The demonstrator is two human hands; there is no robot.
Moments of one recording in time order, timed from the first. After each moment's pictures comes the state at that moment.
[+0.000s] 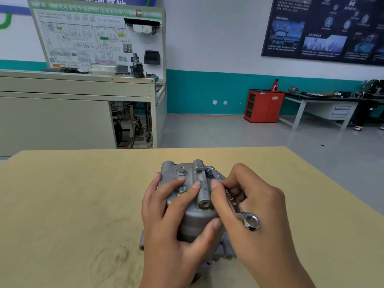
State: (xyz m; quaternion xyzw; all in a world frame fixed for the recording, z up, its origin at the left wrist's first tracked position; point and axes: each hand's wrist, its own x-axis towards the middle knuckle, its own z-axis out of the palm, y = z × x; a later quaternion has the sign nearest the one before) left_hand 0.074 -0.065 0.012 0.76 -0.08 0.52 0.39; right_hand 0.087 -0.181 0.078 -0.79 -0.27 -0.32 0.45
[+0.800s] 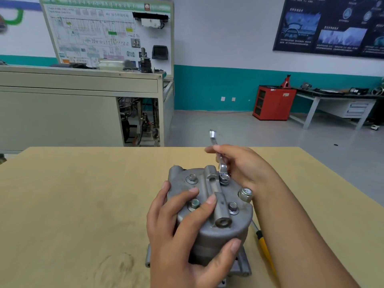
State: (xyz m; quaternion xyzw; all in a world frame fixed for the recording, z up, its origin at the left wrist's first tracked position) left_hand 0.081 -0.066 0.013 0.75 -0.08 0.56 0.34; right_hand 0.220 -0.156 0.087 -0.65 -0.12 0.16 0.74
